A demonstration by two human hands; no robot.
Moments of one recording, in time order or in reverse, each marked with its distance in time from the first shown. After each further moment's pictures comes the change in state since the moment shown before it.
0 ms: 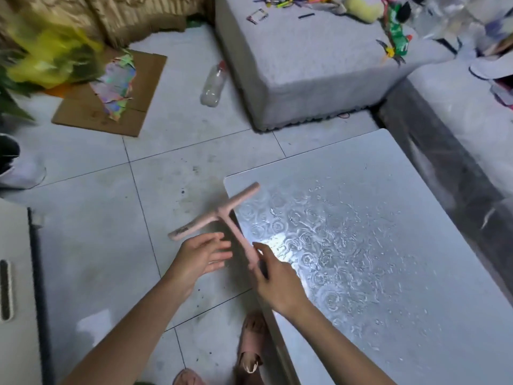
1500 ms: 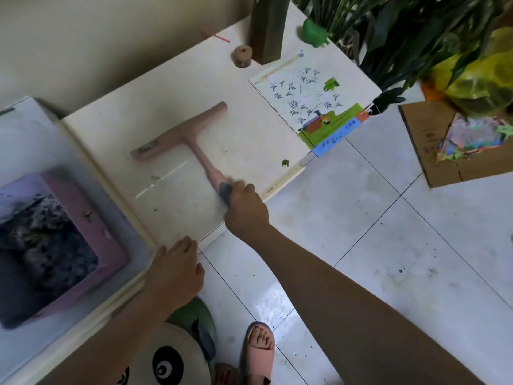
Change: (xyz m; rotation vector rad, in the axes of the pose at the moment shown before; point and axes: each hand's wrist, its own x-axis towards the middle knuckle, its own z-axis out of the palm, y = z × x) left_hand -0.065 -0.327 -0.469 0.686 0.675 -0.479; right_hand 0.030 -0.368 0.575 -0.767 -0.715 -0.916
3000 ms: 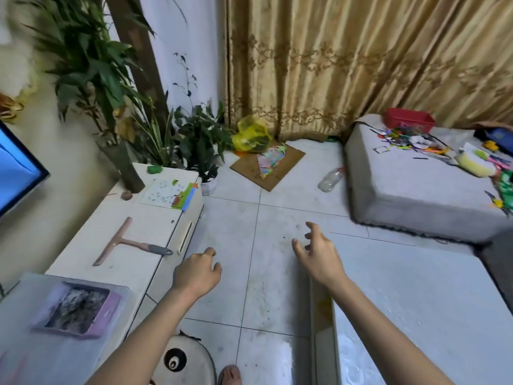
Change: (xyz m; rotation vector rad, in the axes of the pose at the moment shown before) left_hand -0.407 0.116 -0.117 0.043 0.339 0.620; right_hand -0.626 0.012 -0.161 0.369 0.760 0.615
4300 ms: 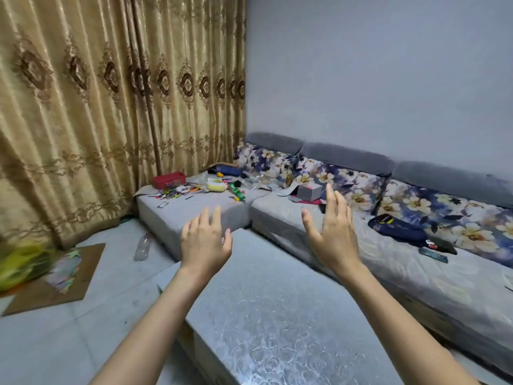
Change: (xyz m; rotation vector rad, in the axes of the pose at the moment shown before) left_hand -0.372 0.250 -0.060 -0.009 0.505 1.119; right_hand -0.527 0.032 -0.216 -0.293 1.146 0.445
